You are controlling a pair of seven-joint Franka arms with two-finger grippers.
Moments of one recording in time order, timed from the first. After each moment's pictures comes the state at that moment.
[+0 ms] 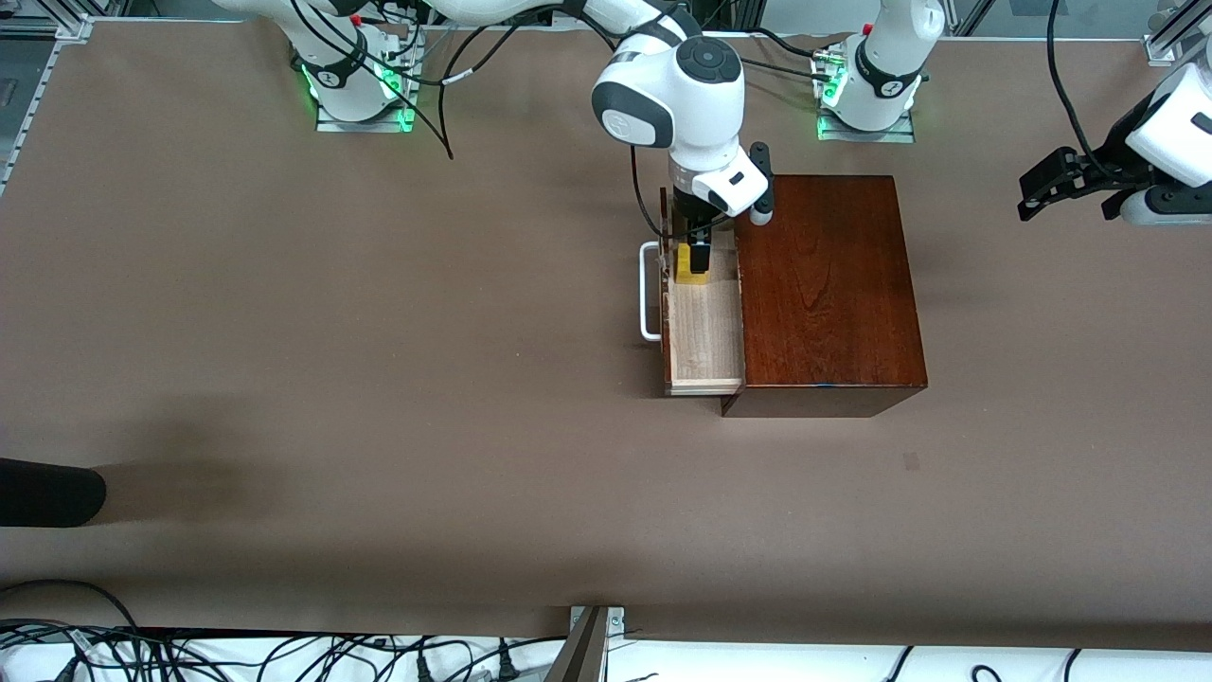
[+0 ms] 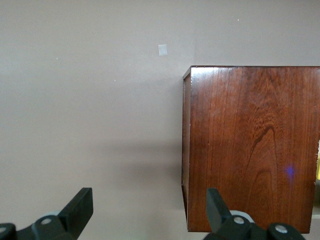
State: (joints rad) left arm 0.01 -0.11 -0.03 -1.72 0.02 1.58 -0.05; right arm 0.85 0.80 0.25 -1.17 -0.32 2.10 -0.39
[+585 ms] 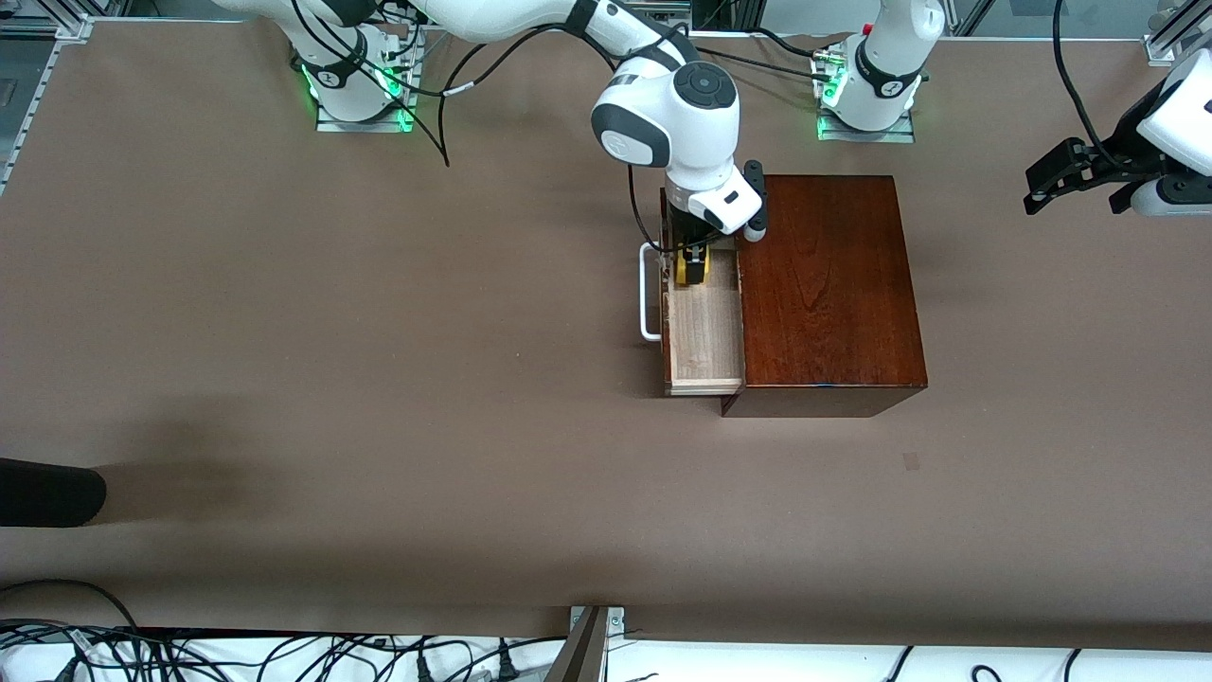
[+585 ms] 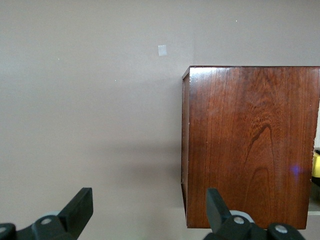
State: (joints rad) left arm 0.01 -0.11 -0.04 -1.70 0.02 1.56 -0.05; right arm 0.85 0.84 0.23 -1.16 -0.32 2.13 -0.40
